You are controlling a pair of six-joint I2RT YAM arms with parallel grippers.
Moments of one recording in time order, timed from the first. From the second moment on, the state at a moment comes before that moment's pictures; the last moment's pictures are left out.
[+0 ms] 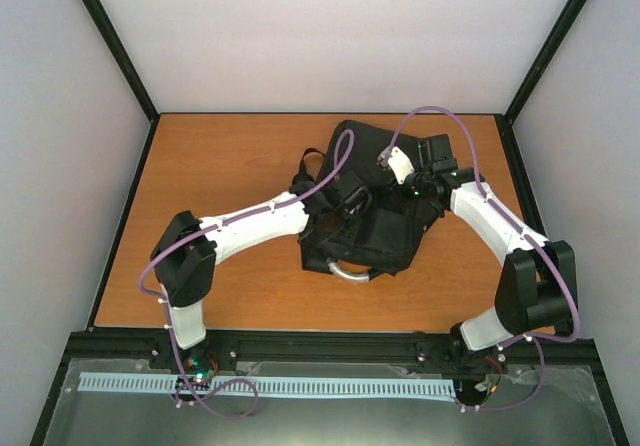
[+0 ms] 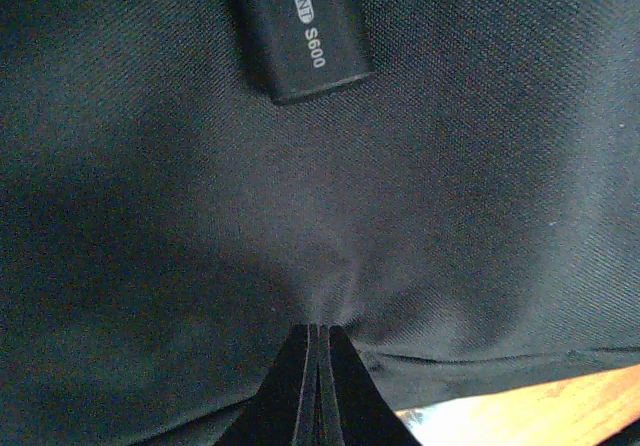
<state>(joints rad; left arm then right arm) -0.94 1.83 1.49 -0.82 -0.02 -0.57 0.26 1.50 1.12 -0.53 -0.44 -0.45</state>
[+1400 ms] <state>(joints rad) -0.81 1.81 1.46 -0.59 0.03 -0.49 0.26 1.52 1.12 -0.52 -0.44 -0.45</state>
